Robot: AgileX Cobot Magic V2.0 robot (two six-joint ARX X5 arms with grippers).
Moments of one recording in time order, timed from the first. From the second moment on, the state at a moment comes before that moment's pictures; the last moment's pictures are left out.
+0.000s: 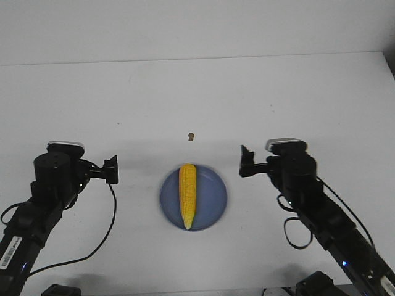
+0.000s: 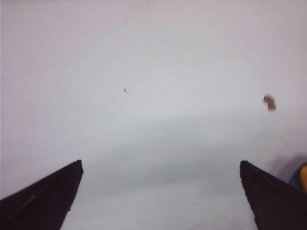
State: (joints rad) left arm -0.19 1.01 0.95 -0.34 0.03 -0.04; right arm 0.38 0.93 0.87 -0.31 0.14 0.30
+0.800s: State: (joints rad) left arm -0.18 0.32 0.49 -0.19 -0.13 -0.13; right arm 0.09 0.15 0.47 -0.38 -0.02 0.02
